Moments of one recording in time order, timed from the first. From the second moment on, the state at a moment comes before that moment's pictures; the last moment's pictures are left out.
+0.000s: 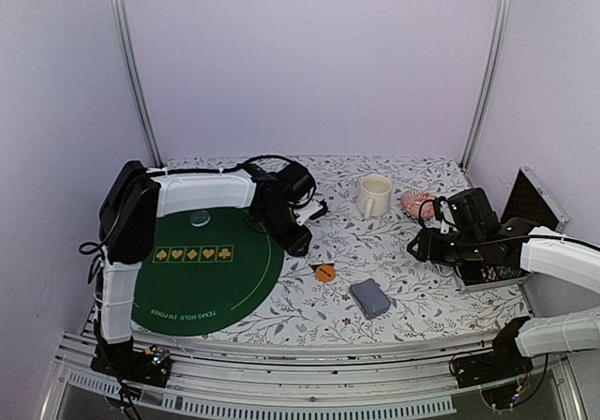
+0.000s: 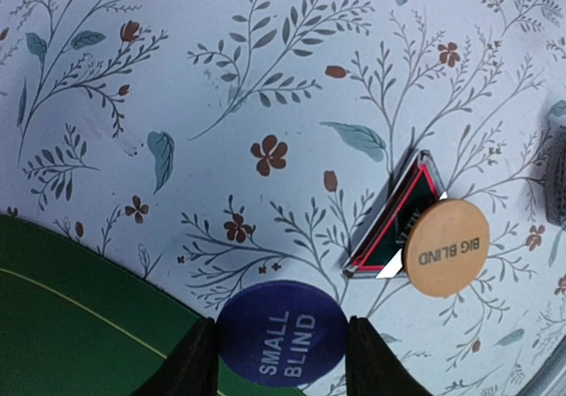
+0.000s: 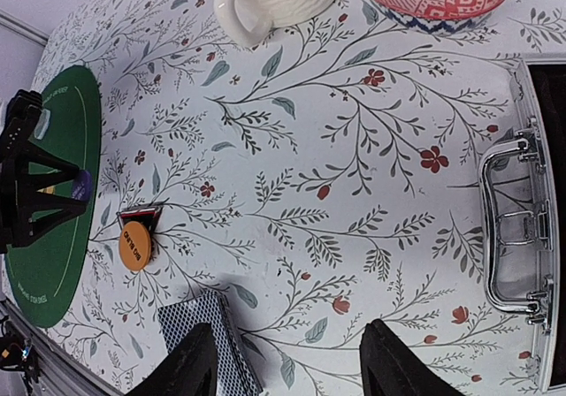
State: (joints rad) left arm -0.83 2.15 1.71 -0.76 0.04 0.03; right arm 0.57 1.07 0.65 -0.40 0.02 0.63
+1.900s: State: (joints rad) left arm -0.42 1.66 1.02 -0.65 -0.01 -0.15; right arm 0.57 0.96 0.70 -0.42 0.05 0.44
